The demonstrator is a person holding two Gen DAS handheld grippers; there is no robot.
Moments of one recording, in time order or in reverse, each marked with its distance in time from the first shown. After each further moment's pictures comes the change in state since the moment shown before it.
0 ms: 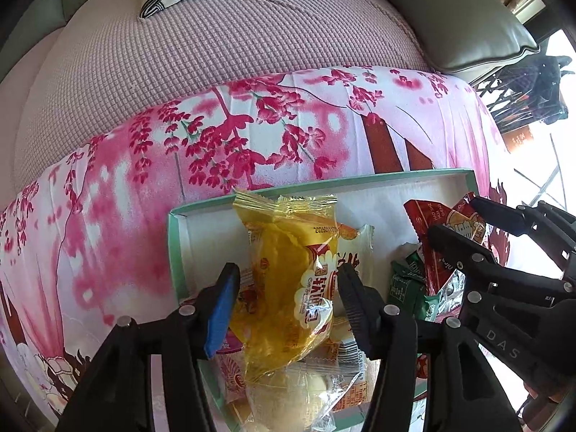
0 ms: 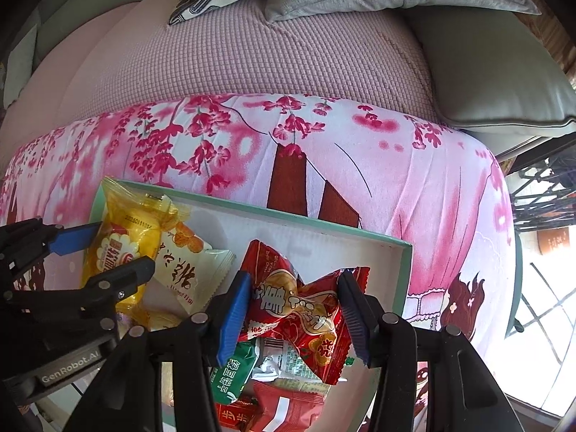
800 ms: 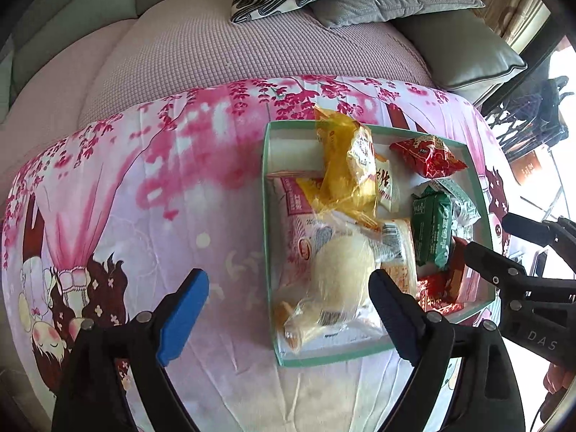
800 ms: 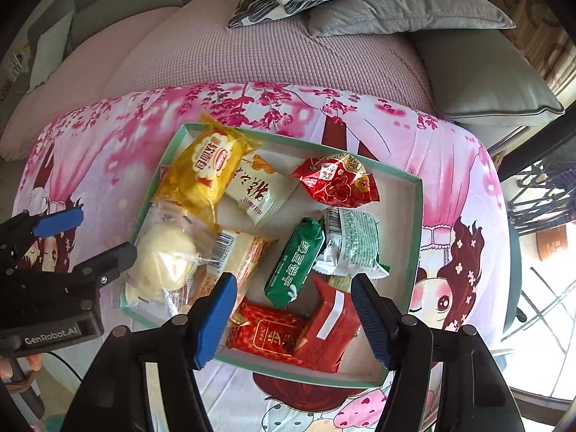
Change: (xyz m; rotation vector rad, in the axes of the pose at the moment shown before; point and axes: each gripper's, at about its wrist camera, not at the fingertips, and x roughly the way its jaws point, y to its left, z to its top) left arm -0.067 0.037 -0.123 -0.109 -0.191 0.069; right arm -0.062 0.044 -0.094 -0.047 -0.111 0.015
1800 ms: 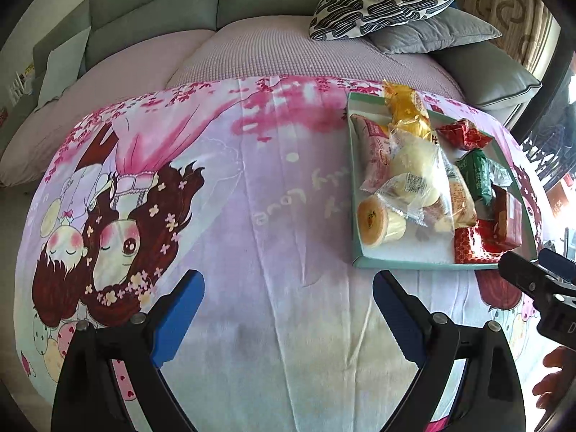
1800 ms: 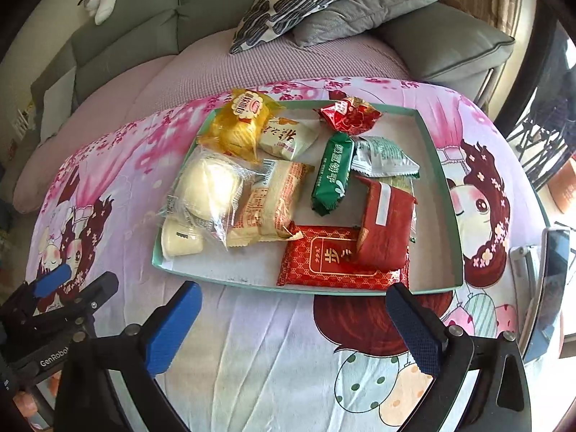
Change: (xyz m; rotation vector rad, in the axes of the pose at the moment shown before) left arm -0.013 0.038 -0.128 -0.146 -0.203 0.152; right arm 0.004 0.027 -0.117 0.199 -0.207 0.076
